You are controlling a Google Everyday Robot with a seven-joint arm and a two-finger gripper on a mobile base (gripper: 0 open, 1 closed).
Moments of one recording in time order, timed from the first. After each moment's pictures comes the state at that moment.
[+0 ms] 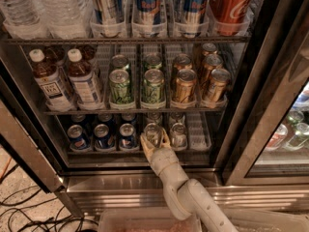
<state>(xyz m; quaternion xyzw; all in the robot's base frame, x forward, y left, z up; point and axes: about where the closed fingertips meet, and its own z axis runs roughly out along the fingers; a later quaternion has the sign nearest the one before) 0.629 -0.008 0.609 -0.15 0.65 0.17 0.72</state>
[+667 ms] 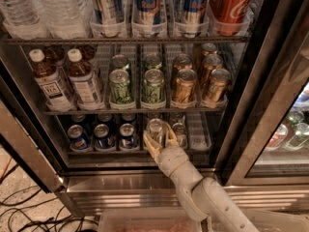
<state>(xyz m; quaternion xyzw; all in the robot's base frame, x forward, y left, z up) 0.591 -0.018 0.673 -0.20 0.61 0.20 0.74</state>
